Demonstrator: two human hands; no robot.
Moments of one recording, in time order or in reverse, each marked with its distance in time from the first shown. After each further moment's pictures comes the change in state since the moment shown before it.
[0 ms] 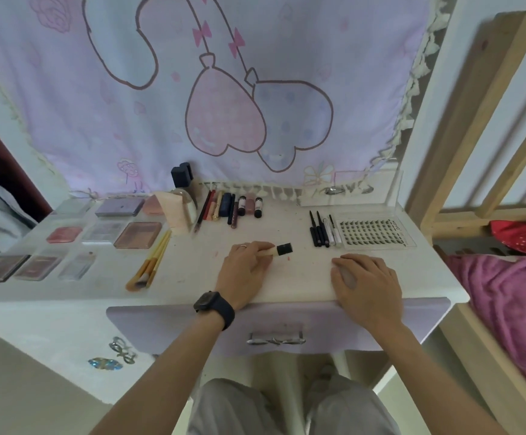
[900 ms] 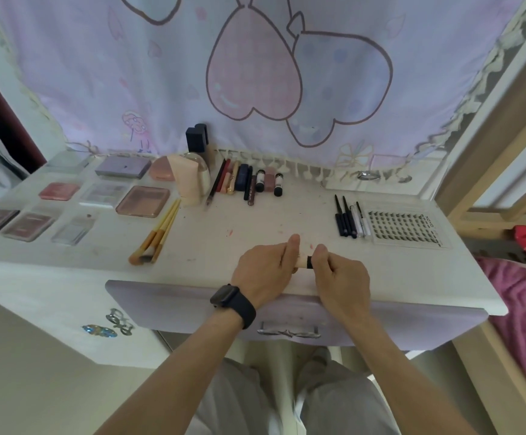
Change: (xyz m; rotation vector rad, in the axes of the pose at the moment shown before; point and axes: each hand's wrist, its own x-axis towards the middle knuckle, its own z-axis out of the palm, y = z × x) left_hand -0.013 0.009 0.003 -0.030 -0.072 -0.073; right_hand 0.008 -0.086 0.030 0.380 -0.158 0.068
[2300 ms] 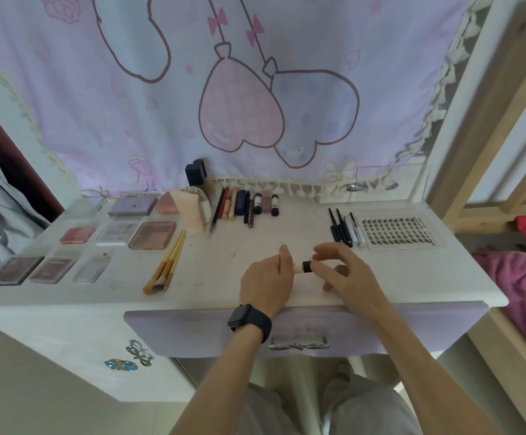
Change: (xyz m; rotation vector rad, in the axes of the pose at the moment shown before) left_hand 0.008 0.002 0.012 0.067 0.156 -0.132; right_hand 0.009 0.009 -0.031 0.441 -0.213 0.074
